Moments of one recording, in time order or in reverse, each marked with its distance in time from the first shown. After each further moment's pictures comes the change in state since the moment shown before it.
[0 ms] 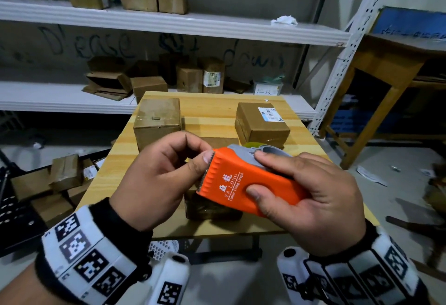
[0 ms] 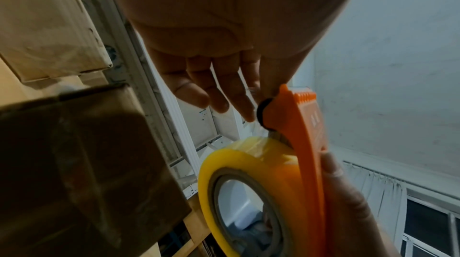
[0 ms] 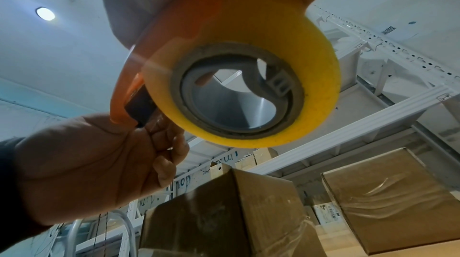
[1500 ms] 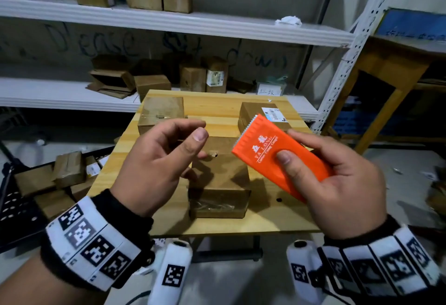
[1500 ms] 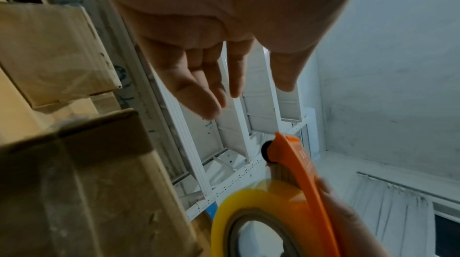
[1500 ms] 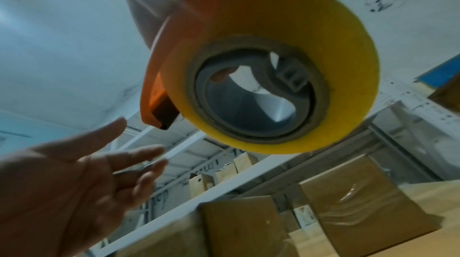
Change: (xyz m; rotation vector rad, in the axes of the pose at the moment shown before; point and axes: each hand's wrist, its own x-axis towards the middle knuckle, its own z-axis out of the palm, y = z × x) left_hand 0.004 0.007 -0.007 -0.030 0.180 -0.137; right_hand 0.008 0.000 -0.012 -0.076 0.077 0.289
